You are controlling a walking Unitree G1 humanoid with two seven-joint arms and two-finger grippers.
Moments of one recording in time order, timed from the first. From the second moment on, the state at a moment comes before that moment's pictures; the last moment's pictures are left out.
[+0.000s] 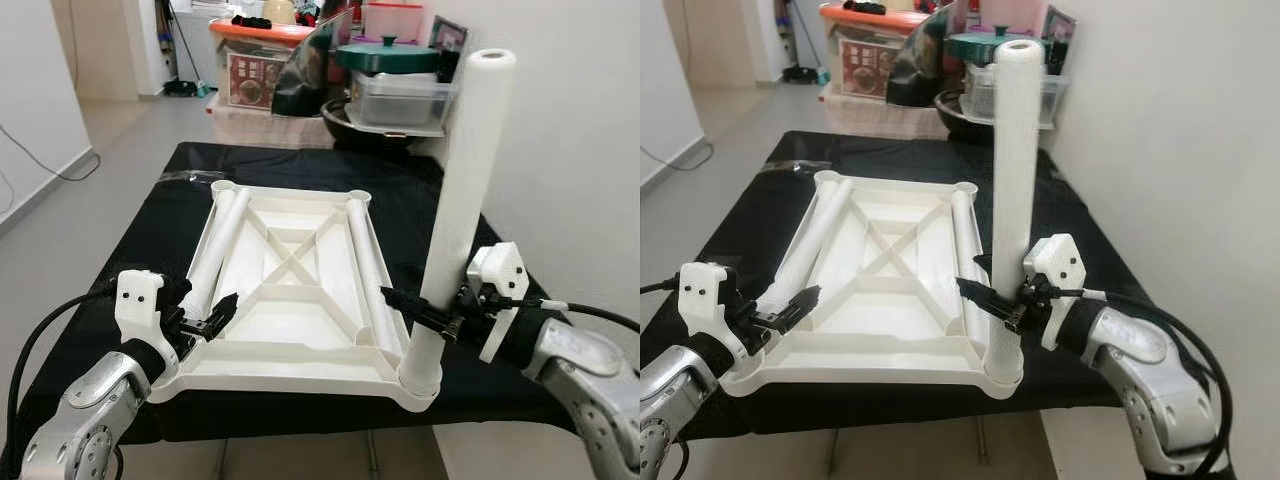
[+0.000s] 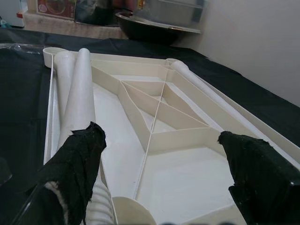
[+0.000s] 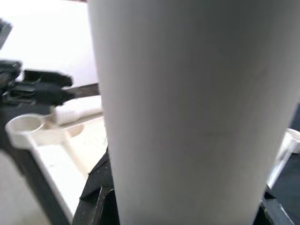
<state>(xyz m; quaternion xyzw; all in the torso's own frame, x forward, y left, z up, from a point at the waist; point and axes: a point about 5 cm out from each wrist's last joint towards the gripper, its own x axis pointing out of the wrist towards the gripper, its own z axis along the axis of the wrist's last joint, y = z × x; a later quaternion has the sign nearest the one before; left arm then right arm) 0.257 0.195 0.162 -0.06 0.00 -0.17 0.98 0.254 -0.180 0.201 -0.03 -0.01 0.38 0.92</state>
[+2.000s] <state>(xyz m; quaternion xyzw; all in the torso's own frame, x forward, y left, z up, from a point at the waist) 0.261 0.206 0.163 -0.08 0.00 -0.08 0.99 0.326 -0.170 0.184 0.00 0.01 0.38 0.92</state>
